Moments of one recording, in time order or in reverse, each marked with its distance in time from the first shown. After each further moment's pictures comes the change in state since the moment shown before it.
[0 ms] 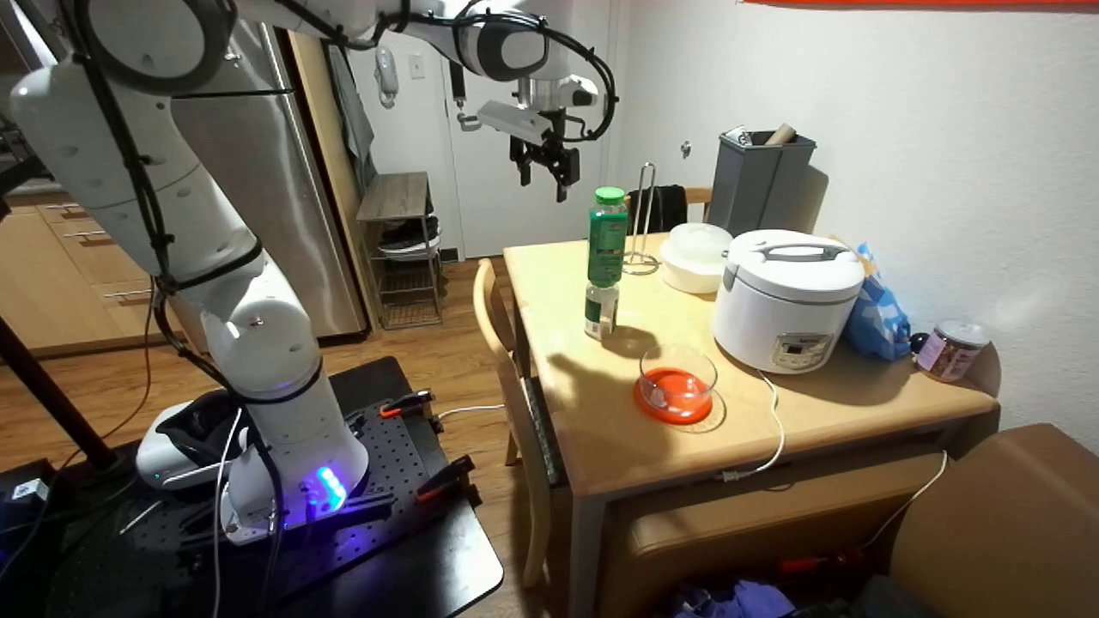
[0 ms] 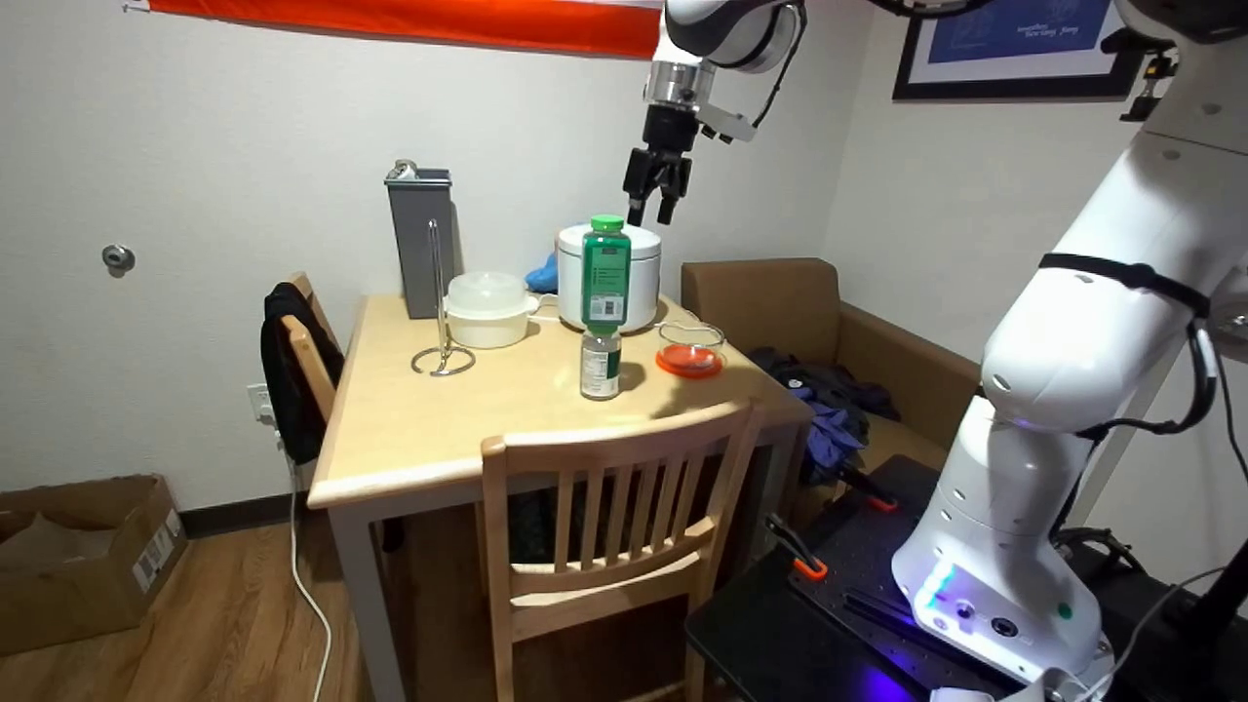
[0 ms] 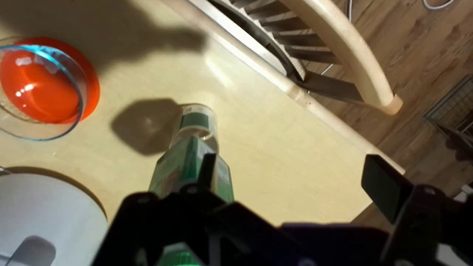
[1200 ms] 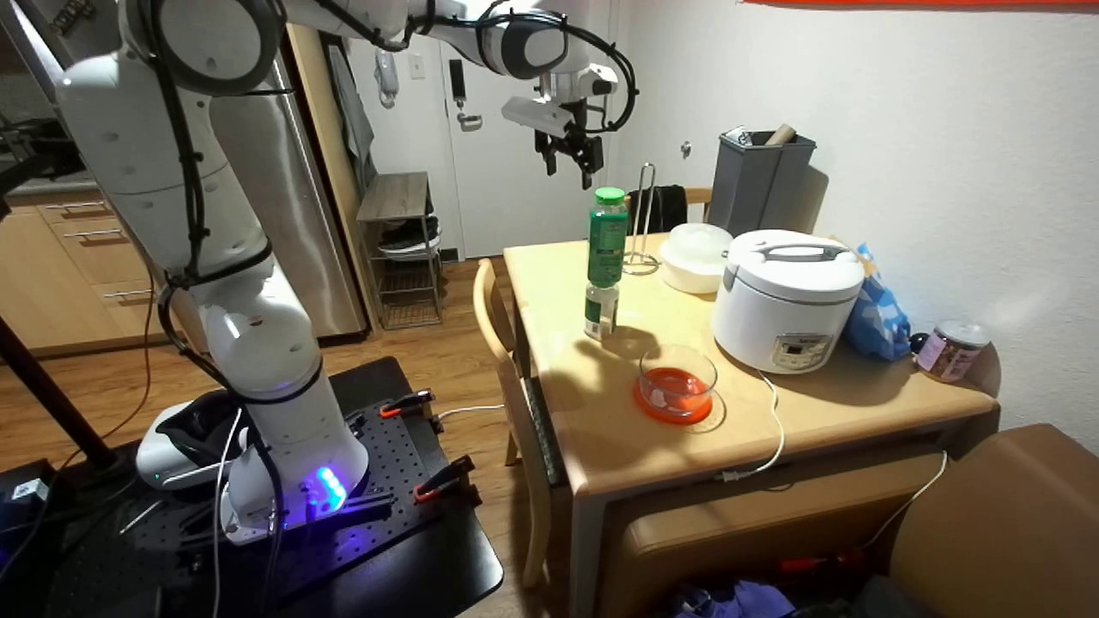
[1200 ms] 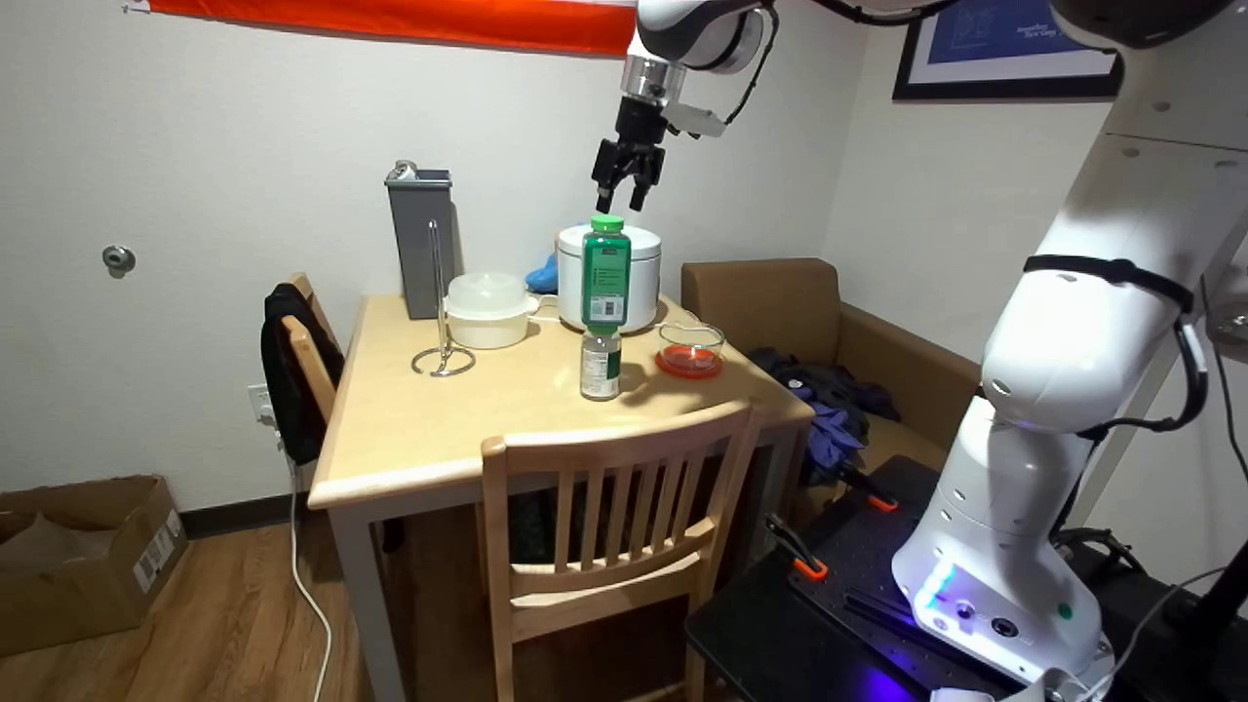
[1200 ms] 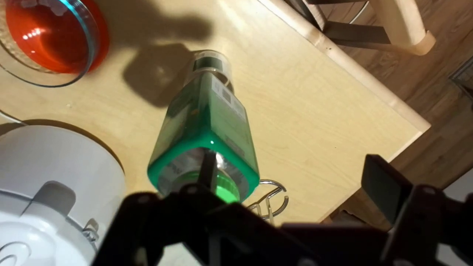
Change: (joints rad) arm 0.002 0.125 0.008 0.135 -0.035 0.086 0.054
